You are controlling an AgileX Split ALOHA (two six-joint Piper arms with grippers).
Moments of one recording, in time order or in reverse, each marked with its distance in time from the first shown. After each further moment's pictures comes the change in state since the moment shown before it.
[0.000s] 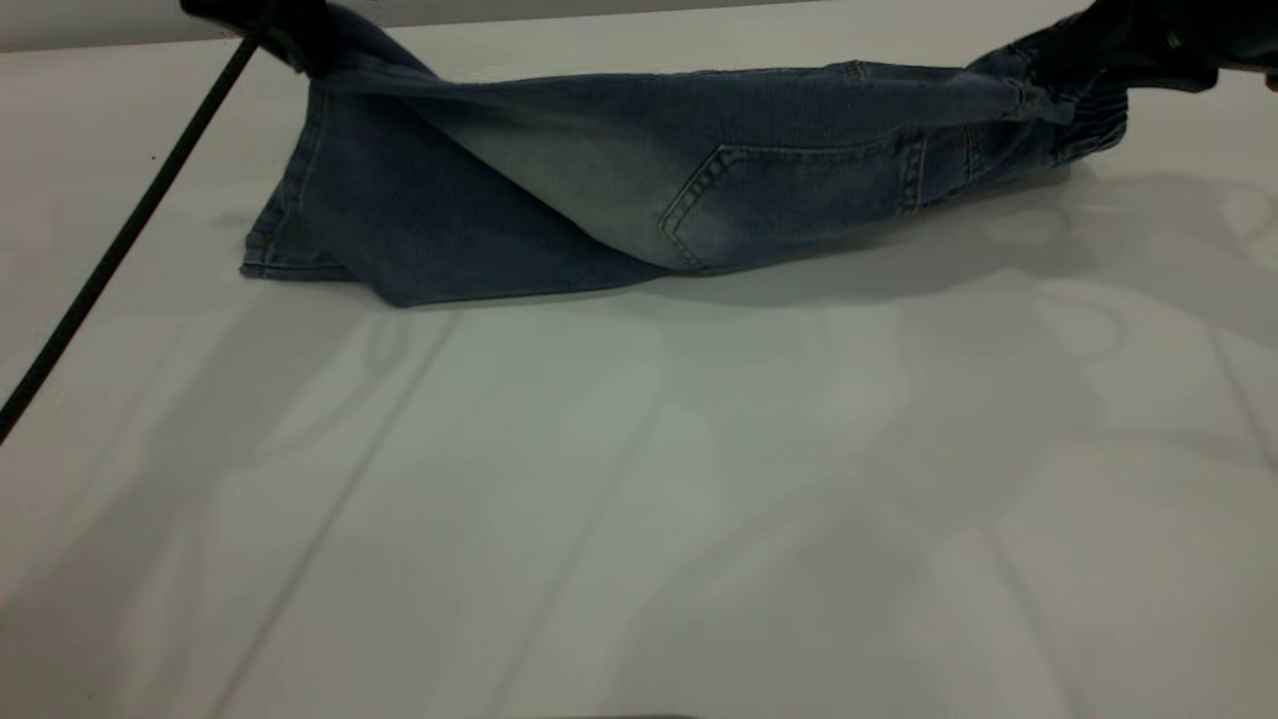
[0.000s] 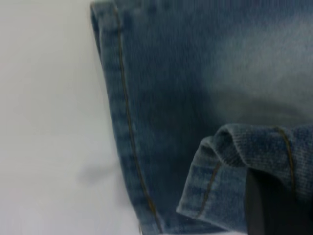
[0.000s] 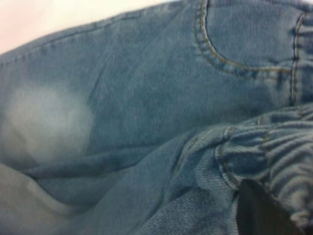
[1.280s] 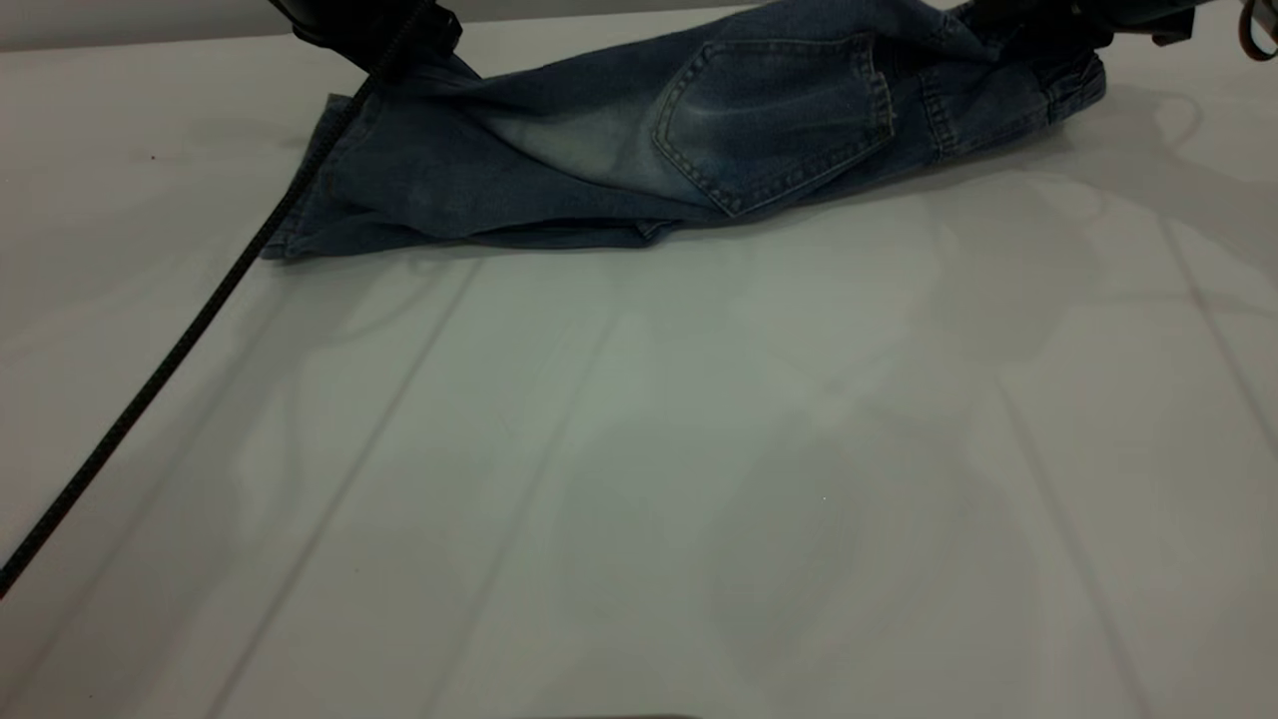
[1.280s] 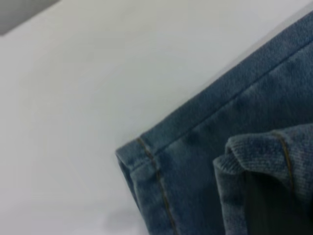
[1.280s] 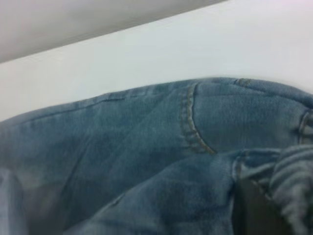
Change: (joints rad) left arm 0.013 0.359 -0.354 0.167 -0.090 0.031; right arm 0.000 0.320 -0.433 0.048 0.034 -0.043
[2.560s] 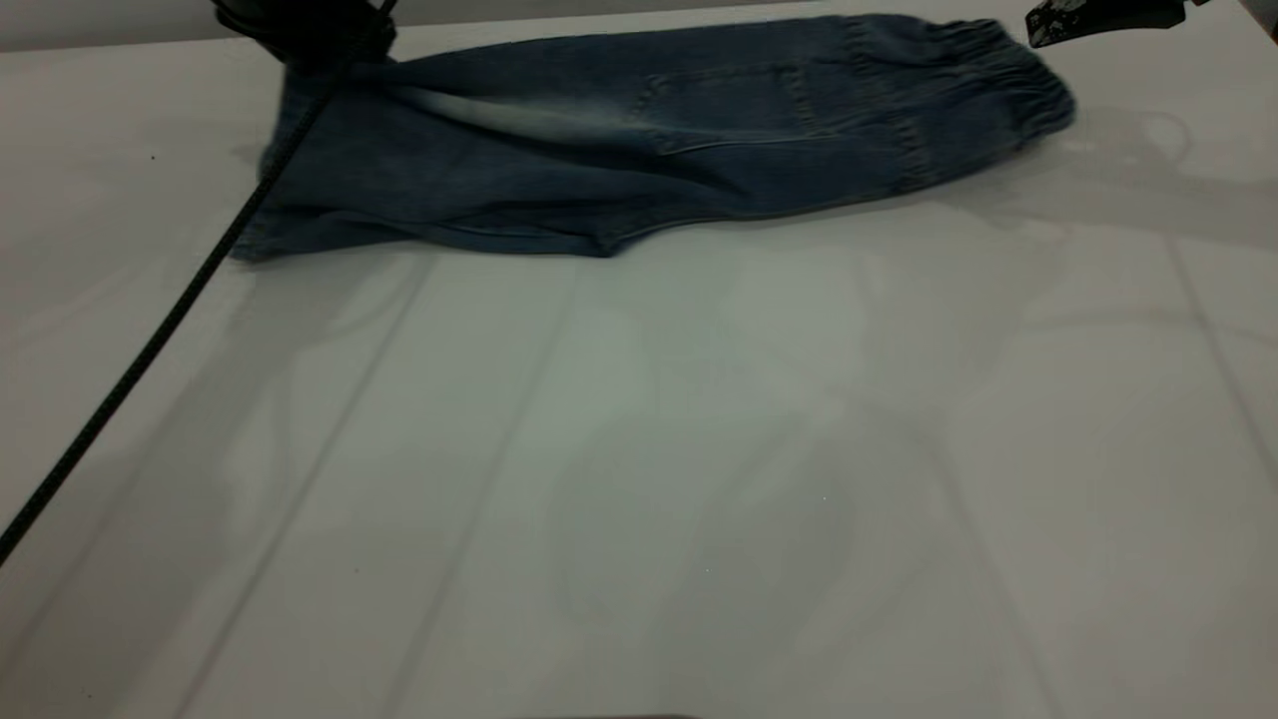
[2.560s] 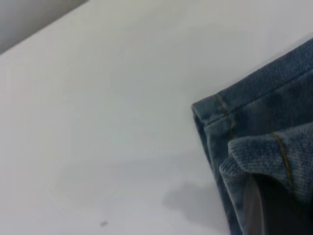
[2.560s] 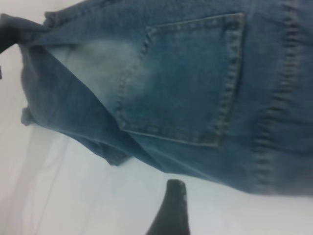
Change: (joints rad) left arm 0.019 0.000 -0.009 0.419 0.135 -0.368; right arm -0.026 -0.168 0.000 -0.582 0.291 0.561
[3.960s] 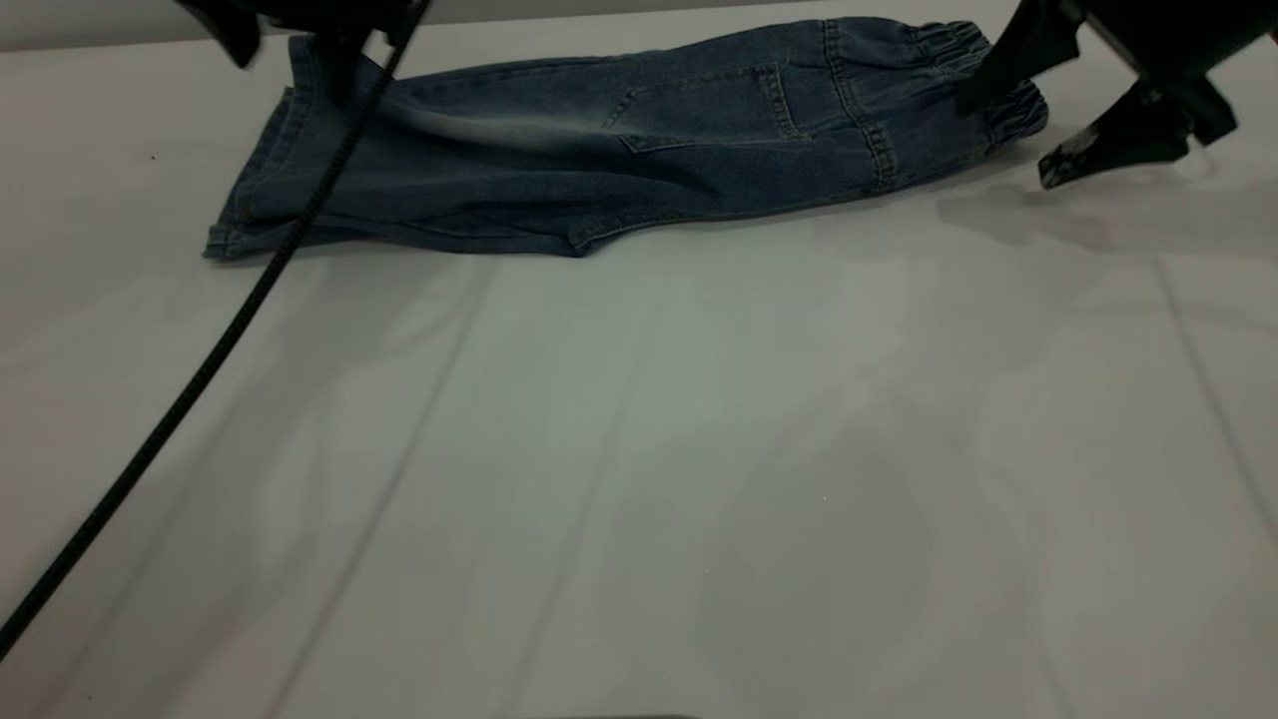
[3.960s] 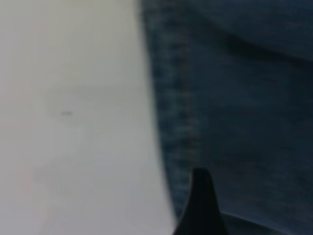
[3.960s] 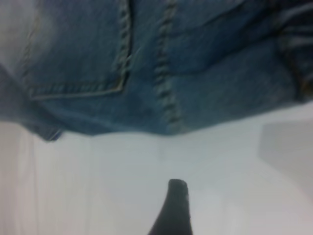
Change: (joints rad) left arm -0.101 -0.062 -0.038 -0.228 0.335 0.072; right arm 0.004 0.125 0.013 -0.113 -0.033 0.256
